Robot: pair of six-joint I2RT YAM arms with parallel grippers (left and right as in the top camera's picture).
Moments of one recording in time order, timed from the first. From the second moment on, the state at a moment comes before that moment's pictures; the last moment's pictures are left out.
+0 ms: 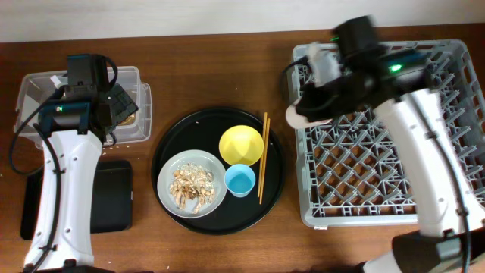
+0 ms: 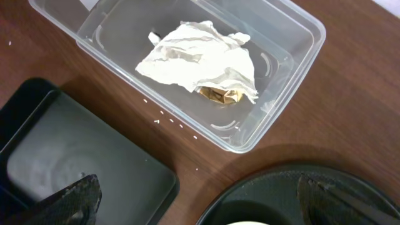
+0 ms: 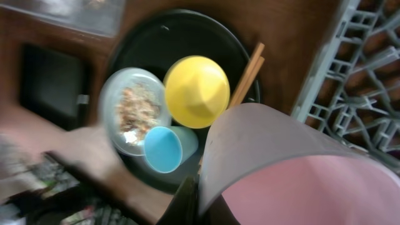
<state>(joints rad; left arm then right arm) 0.05 1.53 1.50 -1.03 -0.31 -0.55 0.19 1.69 1.90 -1.41 -0.47 0.01</state>
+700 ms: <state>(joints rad) 0.05 1.53 1.50 -1.03 -0.31 -0.55 -0.95 1.88 1.36 -1.03 -1.39 -0.35</state>
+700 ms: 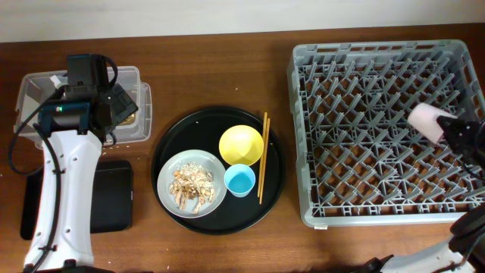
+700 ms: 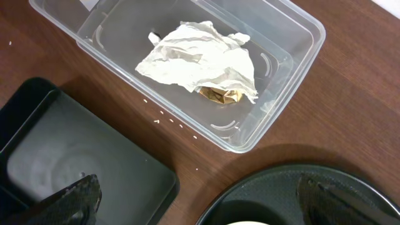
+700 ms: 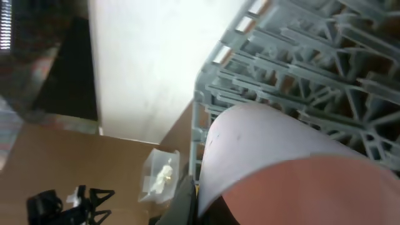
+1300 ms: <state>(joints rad) 0.05 1.53 1.50 -1.03 -0.31 -0.55 -0.85 1.99 1.36 -0.82 -1.33 -0.03</state>
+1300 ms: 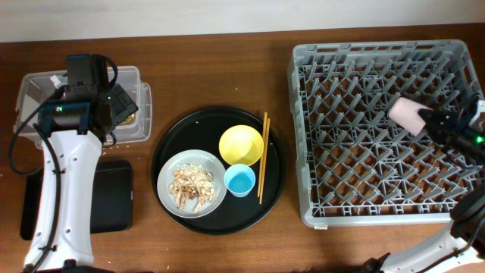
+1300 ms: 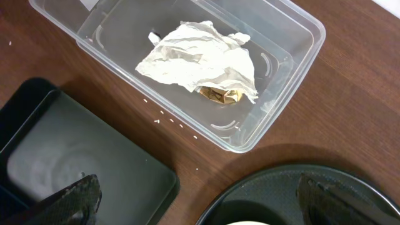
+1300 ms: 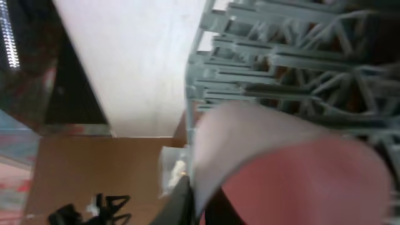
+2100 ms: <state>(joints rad) 0.05 1.53 1.50 -1.03 -0.31 -0.55 -0.80 1.41 1.36 -1.37 -0.82 -0.13</state>
